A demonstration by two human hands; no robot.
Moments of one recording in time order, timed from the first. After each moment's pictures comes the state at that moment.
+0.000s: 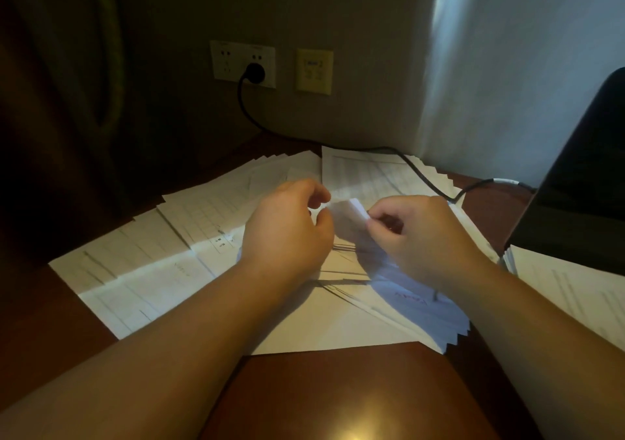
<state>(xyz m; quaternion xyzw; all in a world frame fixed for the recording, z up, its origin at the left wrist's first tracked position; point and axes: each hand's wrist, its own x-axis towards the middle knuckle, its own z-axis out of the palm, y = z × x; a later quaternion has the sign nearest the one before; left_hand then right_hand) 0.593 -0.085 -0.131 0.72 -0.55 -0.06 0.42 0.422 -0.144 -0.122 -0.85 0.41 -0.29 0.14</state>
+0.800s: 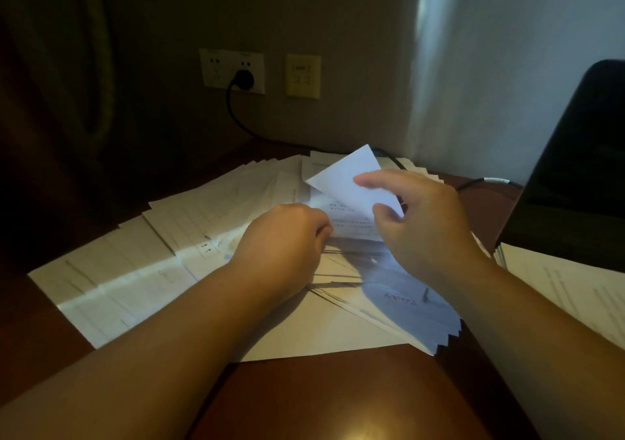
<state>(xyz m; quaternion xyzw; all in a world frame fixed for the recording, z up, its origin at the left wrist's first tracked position) 0.593 -0.094 -0.139 0.69 -0.69 -0.02 0.22 0.420 -0.138 -0.115 -0.82 0.40 -0.40 0.11</state>
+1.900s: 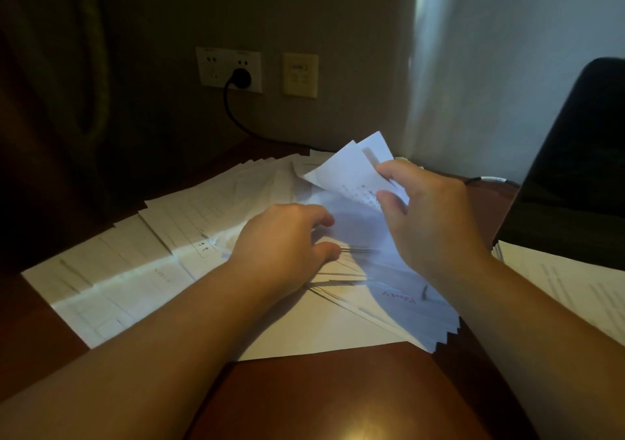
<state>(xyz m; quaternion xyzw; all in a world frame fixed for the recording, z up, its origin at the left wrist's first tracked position) 0.591 -0.091 -0.140 0.70 -0.67 -0.05 0.25 0.419 -0.130 -0.105 -0.79 0.45 -0.41 0.05</state>
